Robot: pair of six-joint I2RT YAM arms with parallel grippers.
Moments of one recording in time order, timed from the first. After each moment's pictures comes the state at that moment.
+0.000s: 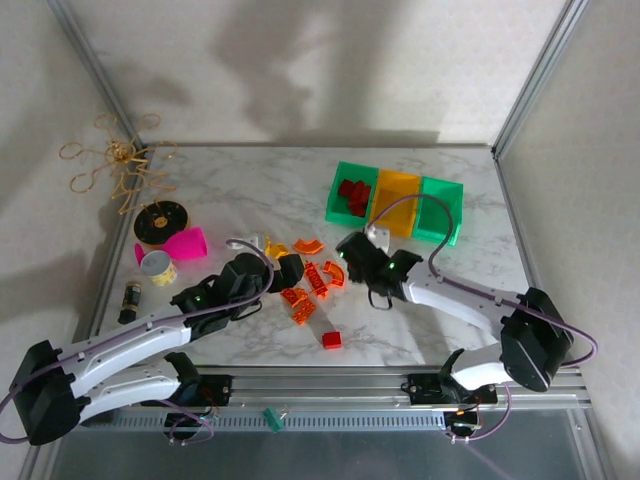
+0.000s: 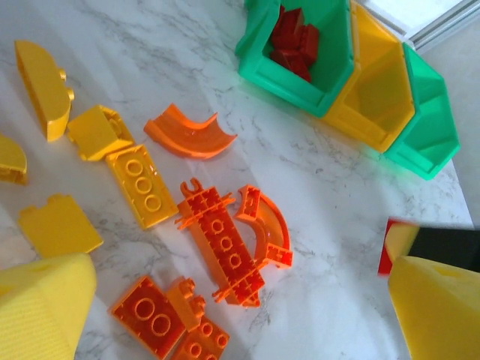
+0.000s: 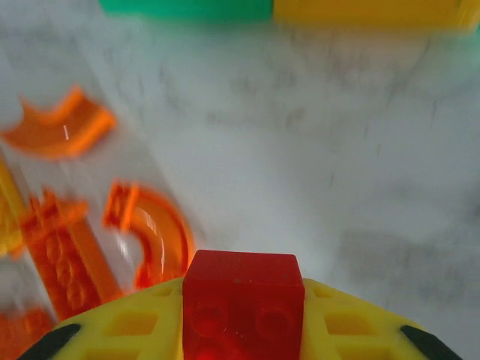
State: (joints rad) left arm -0.82 0.99 0.61 -0.18 -0.30 -0.87; right arm 0.86 1.39 0.95 -0.58 0.43 0.82
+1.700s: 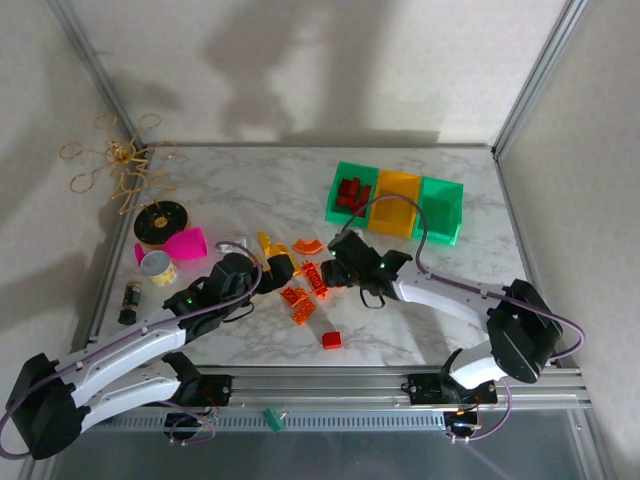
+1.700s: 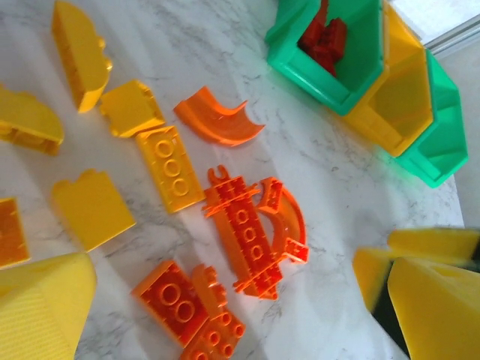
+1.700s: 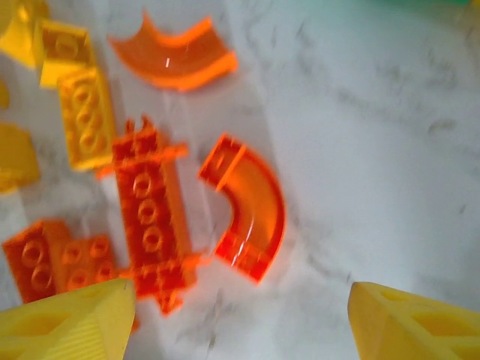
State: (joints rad) left arm -0.72 0.91 0.52 -0.19 -0.19 -0.94; right arm 0.93 1.44 0.92 -0.49 0.23 0.61
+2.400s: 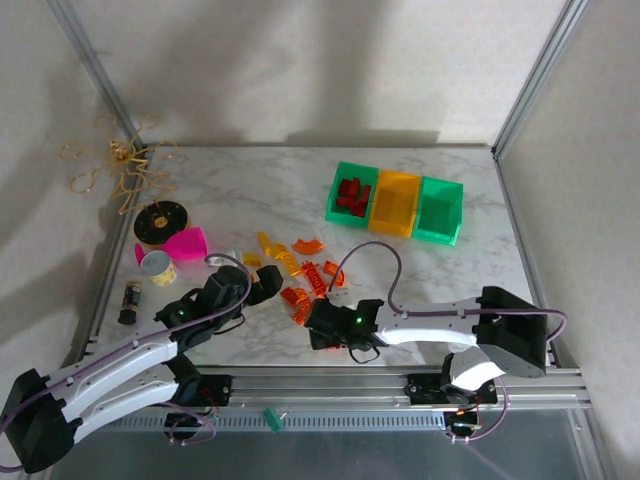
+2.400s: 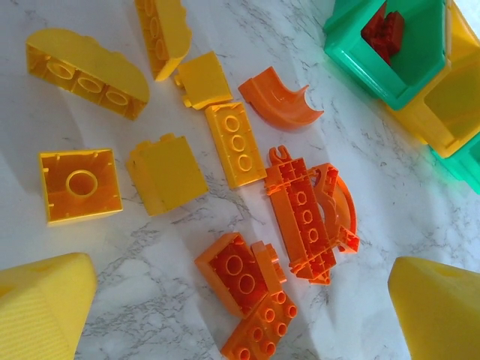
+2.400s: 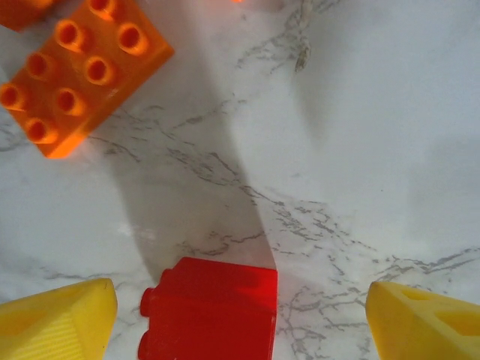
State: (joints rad) left arm -0.73 0.81 0.44 -0.28 -0.25 -0.99; right arm 1.30 1.51 0.81 -0.57 0.23 1.03
